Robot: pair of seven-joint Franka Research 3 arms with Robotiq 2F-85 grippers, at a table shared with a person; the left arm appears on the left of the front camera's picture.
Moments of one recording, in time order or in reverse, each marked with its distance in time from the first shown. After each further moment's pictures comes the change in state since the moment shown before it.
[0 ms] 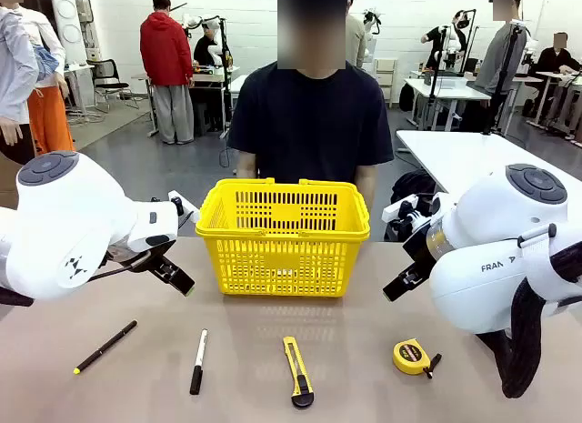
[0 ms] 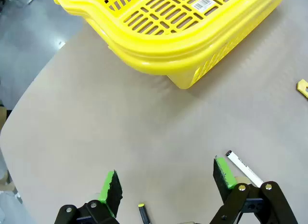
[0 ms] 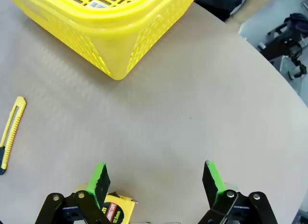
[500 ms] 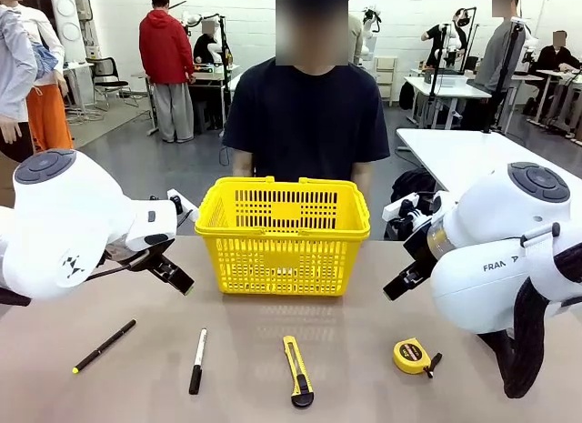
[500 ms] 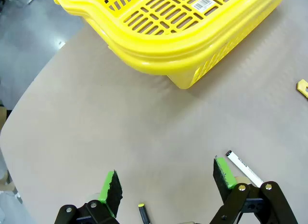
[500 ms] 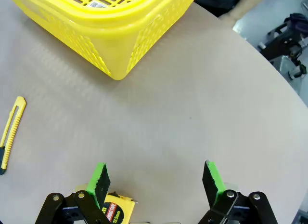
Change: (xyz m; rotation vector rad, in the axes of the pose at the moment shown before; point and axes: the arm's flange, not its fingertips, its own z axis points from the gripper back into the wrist) left arm 0.000 0.000 0.000 0.000 0.000 0.000; right arm 0.000 0.000 0.000 0.000 0.000 0.000
